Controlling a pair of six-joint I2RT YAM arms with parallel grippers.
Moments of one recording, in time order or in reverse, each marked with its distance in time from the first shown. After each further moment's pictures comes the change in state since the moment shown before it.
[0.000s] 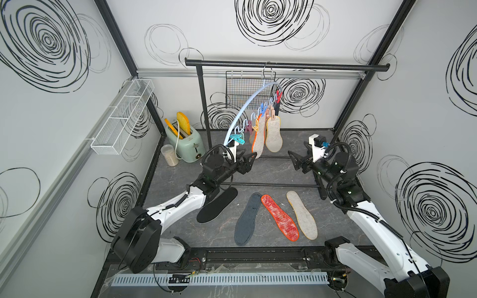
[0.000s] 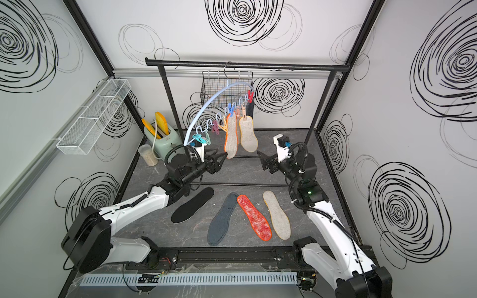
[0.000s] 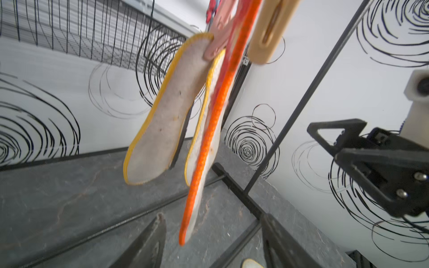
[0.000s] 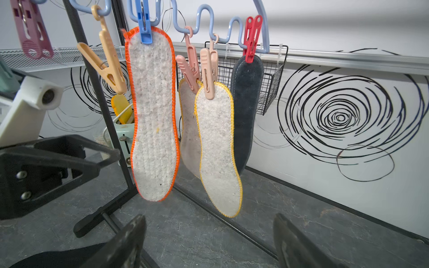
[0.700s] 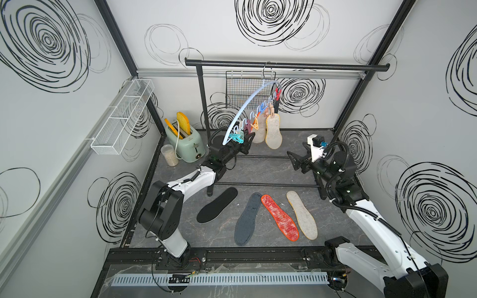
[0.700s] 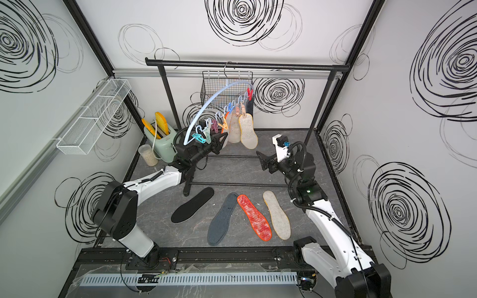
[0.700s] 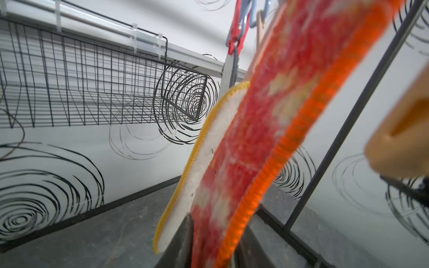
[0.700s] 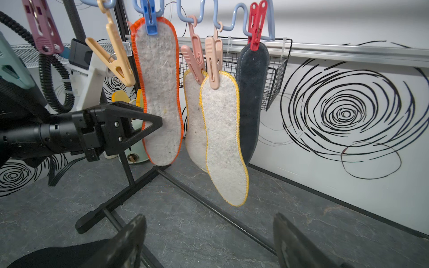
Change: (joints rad) left arm 0.102 0.283 0.262 0.047 0.069 0.116; right arm 0.001 0.021 0.000 0.001 -0.007 -0.002
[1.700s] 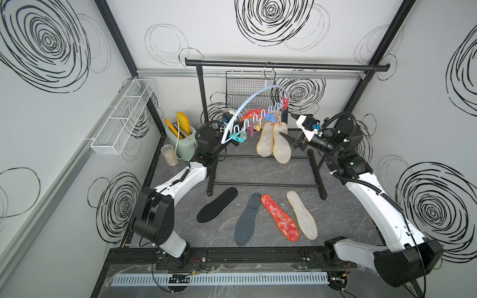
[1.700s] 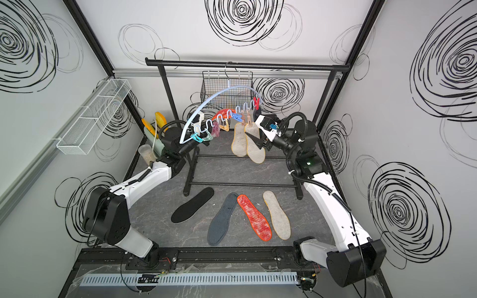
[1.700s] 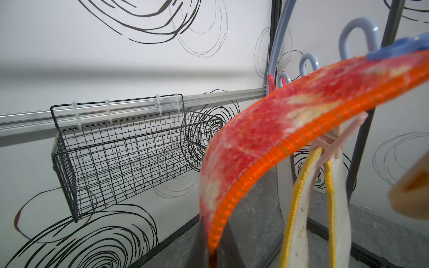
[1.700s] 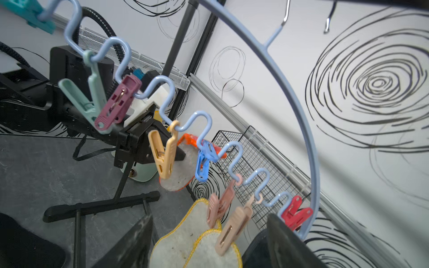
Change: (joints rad) left arm 0.095 -0.080 0.076 -0.066 0.051 0.265; right arm 0.032 0.260 0.511 -0.116 -0.290 -0.594
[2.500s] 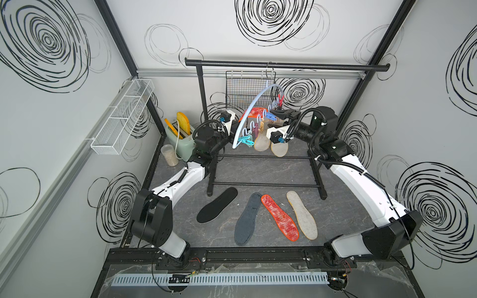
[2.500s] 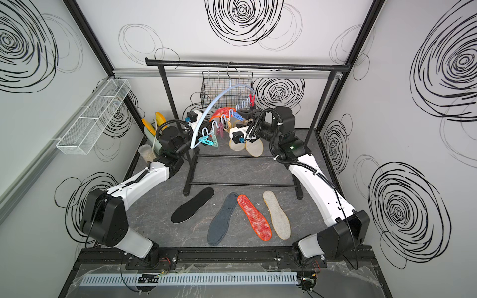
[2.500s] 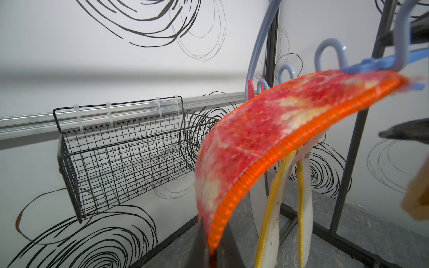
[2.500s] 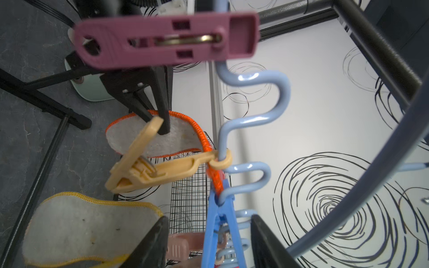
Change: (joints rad) left arm 0.016 -0.024 -0.004 -0.008 0.027 -0.010; right arm 0.113 0.223 0.229 -0.129 0.152 -0.793
